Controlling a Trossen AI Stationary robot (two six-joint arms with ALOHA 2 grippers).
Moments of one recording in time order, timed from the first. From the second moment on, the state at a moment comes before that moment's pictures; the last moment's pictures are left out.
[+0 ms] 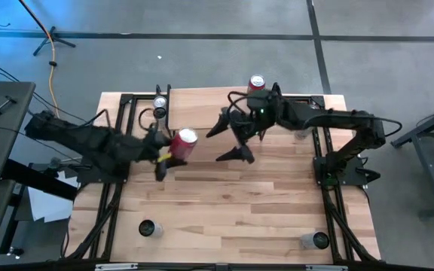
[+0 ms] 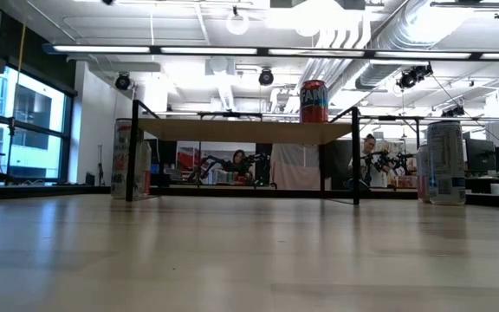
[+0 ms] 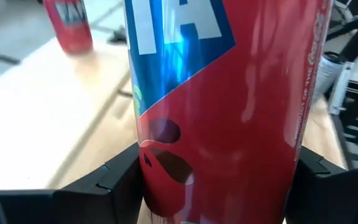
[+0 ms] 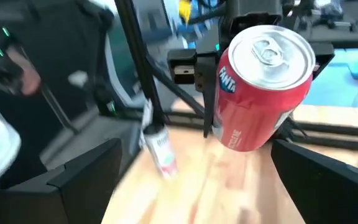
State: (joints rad) left arm -0.30 0.99 1.03 -0.52 -0.50 -0.34; right arm -0.10 1.56 1.58 -0.33 -0.52 -0.01
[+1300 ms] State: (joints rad) left arm -0.06 1.26 1.03 -0.26 -0.24 -0.09; right arm -0.09 1.64 1.80 -0.79 -0.13 -0.18
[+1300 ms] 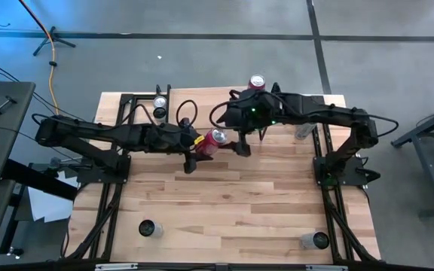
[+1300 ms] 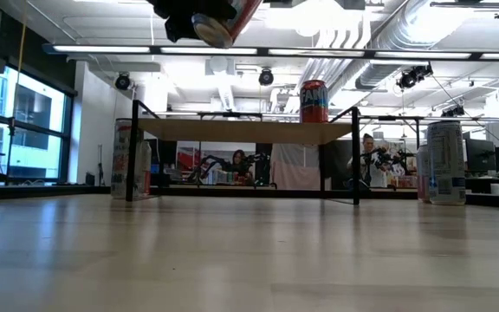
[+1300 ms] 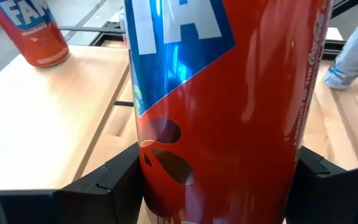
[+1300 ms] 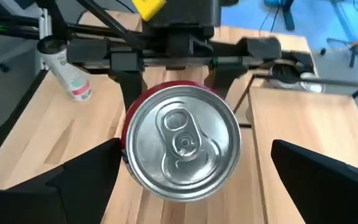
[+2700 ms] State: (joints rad) left arm -0.03 1.26 1.17 -0.59 -0.25 -0.05; right arm -0.13 1.66 1.79 -0.86 -0.21 -0.06
